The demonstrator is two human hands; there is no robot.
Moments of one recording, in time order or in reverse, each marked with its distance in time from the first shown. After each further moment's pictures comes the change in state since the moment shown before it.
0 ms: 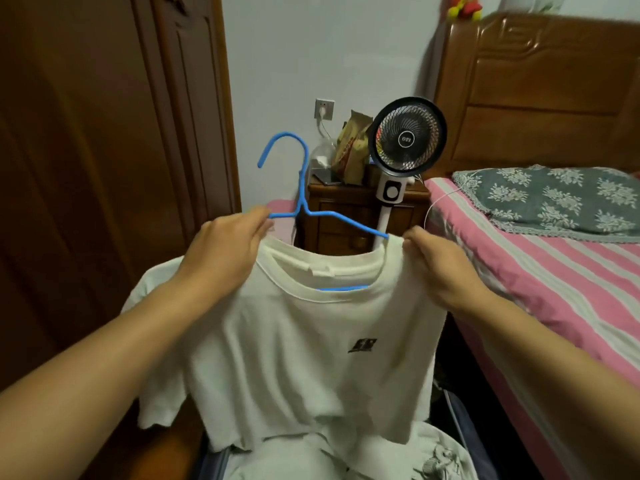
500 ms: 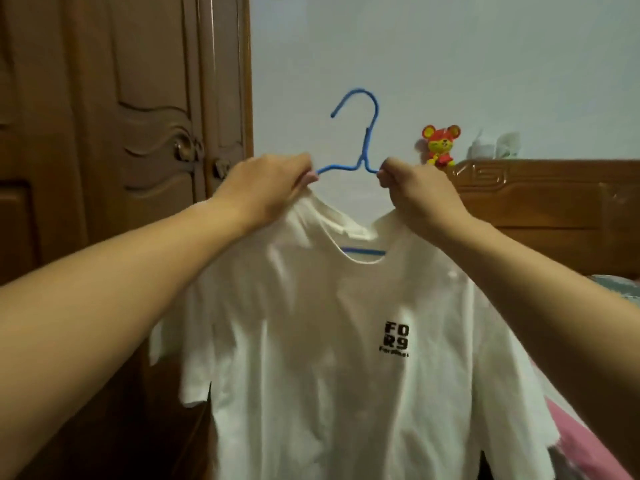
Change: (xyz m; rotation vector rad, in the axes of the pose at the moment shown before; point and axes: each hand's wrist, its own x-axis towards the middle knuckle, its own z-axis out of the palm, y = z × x) left_hand 0.227 0.056 -0.175 0.322 0.171 0.284; right_hand 0.194 -0.109 -0.199 -0.211 0.472 -0.177
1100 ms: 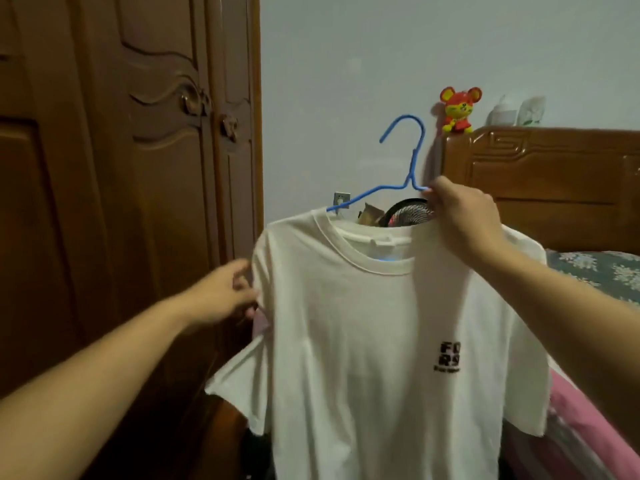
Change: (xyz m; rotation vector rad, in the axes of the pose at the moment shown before) left_hand -0.204 -0.014 0.075 -0.897 -0.616 -0.810; right_hand -0.080 0.047 0.037 -0.131 -0.013 0.061
